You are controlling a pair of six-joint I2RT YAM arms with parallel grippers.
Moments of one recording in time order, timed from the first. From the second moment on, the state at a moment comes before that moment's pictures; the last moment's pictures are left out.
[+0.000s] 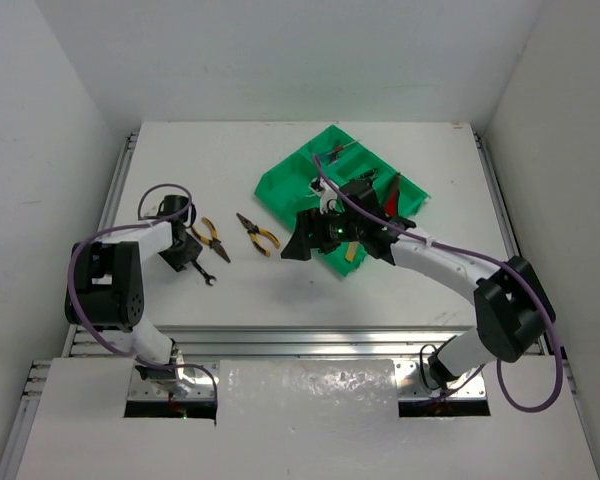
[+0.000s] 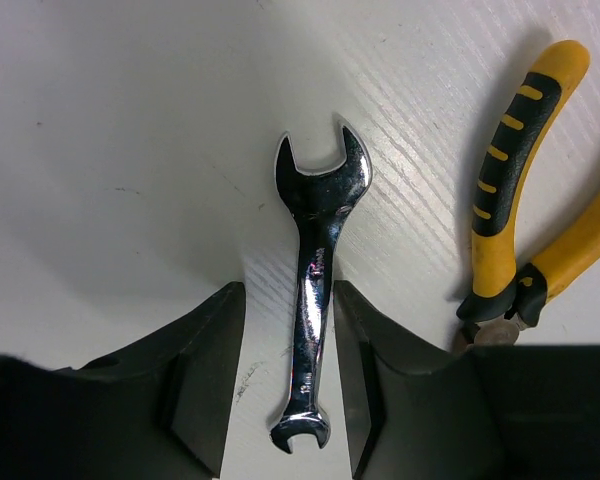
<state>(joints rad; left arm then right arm) 0.03 1.62 0.84 -0.49 -0.25 -0.84 0.62 1.52 0.96 -0.03 -0.53 0.43</state>
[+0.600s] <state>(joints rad) -0.01 1.62 0.80 -0.47 -0.26 -0.83 0.62 1.50 0.92 0.05 -0.60 0.45</state>
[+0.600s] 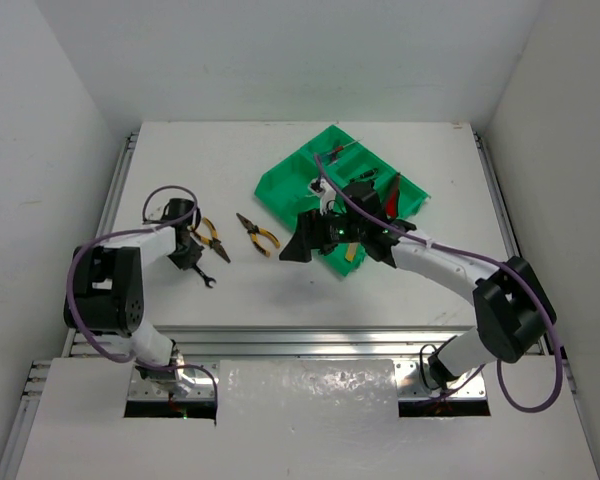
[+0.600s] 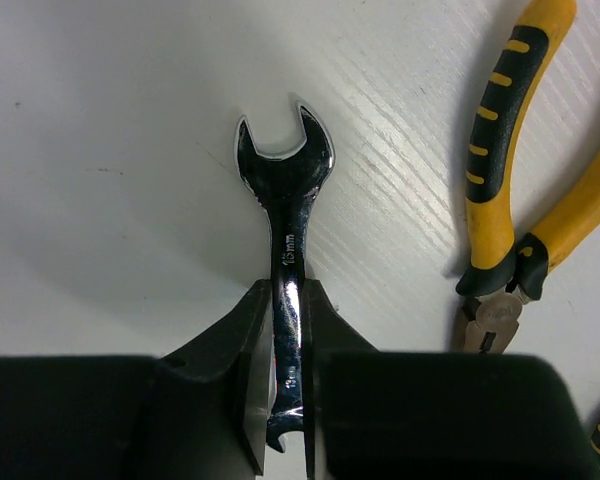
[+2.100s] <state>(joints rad) -0.10 1.00 0.50 -0.32 0.28 -0.82 0.90 2.11 1.27 0.25 -0.53 0.72</state>
